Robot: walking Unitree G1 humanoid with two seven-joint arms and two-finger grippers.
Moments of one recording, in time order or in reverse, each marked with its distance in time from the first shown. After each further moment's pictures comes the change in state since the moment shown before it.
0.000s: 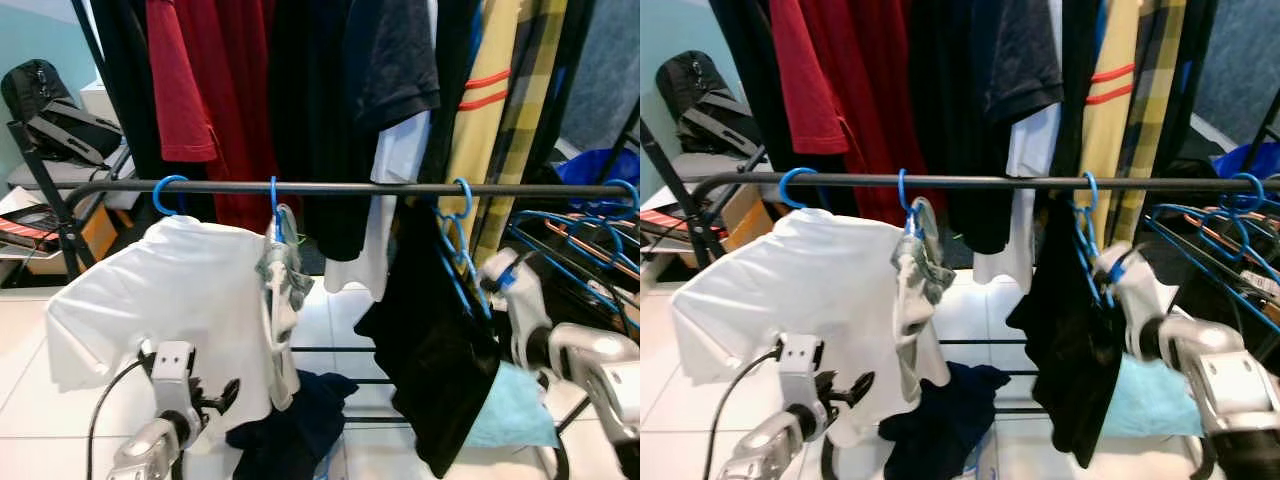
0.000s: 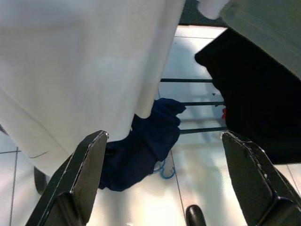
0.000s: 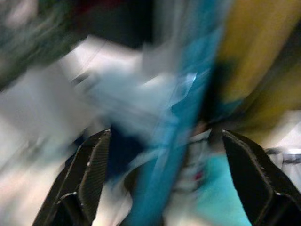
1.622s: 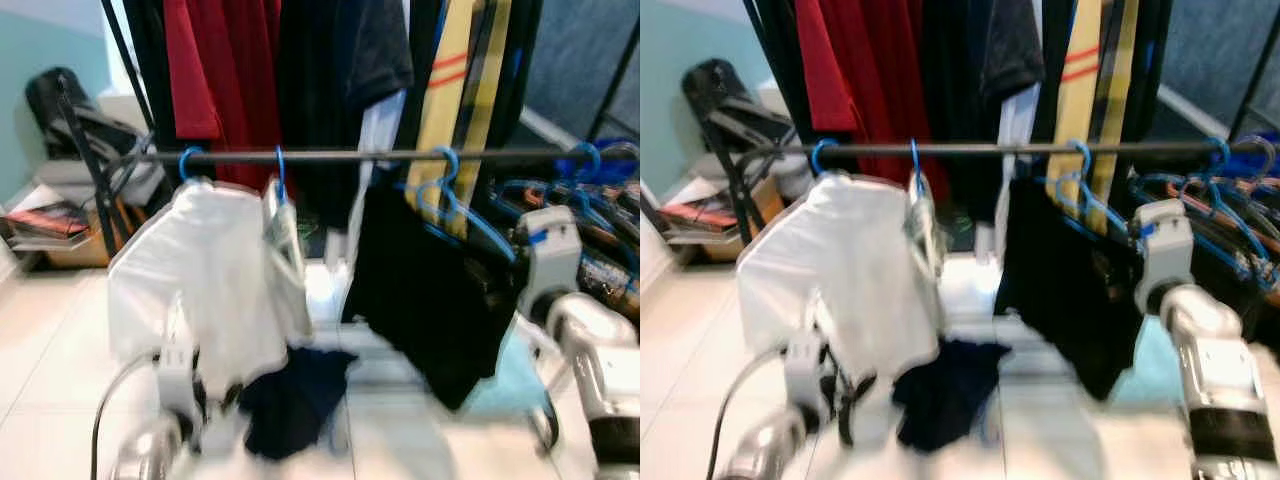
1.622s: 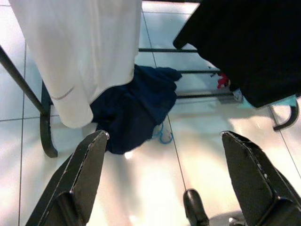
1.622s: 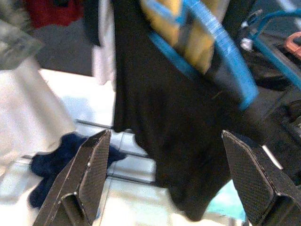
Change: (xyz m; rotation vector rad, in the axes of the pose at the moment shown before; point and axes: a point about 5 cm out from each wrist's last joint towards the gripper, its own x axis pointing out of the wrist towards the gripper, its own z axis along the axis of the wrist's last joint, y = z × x) left arm 0.003 -0.001 -0.004 0.013 0.045 -0.006; right arm 0.015 -0.002 -0.017 0.023 -0.059 -0.211
